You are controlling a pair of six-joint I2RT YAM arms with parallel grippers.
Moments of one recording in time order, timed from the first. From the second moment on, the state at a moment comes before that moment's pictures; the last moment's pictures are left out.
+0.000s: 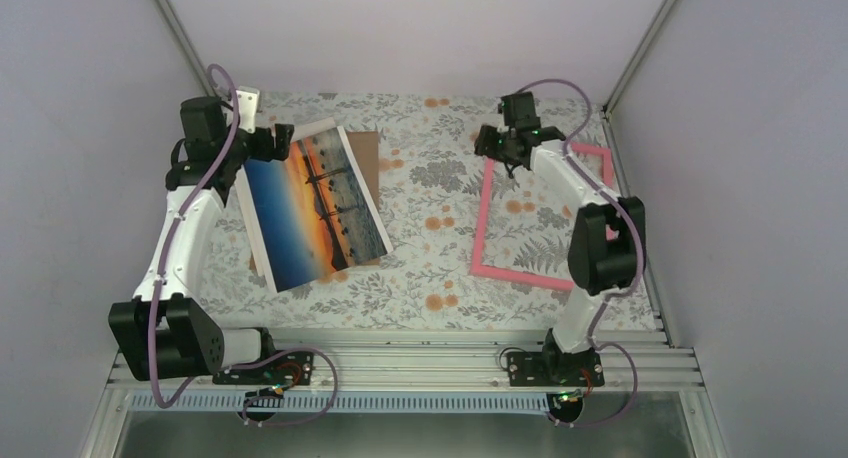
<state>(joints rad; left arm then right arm) 0.09 1.30 1.20 -0.38 0.31 0.11 0.26 1.78 1.50 -0.51 -0.09 0.45</state>
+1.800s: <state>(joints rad) -0.22 1.41 1.39 -0.30 0.60 -0.02 0.19 1.81 1.80 -0.33 -0.71 0.57</state>
